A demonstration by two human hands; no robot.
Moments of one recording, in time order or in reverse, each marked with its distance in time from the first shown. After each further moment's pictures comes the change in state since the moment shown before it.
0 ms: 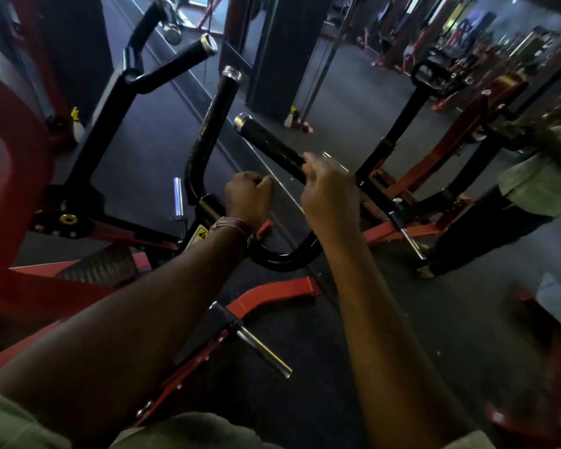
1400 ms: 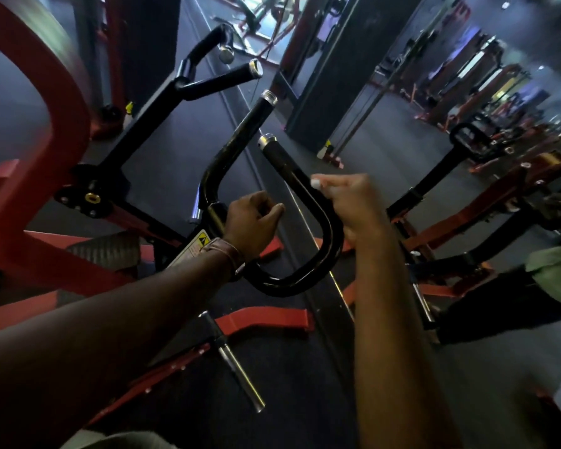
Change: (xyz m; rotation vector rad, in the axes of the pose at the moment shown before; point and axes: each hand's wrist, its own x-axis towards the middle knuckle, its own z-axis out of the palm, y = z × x) left_hand -0.015 -0.014 0.002 0.029 0.120 0.212; right_hand 0.059 0.028 -0.009 0.742 -0.413 0.373
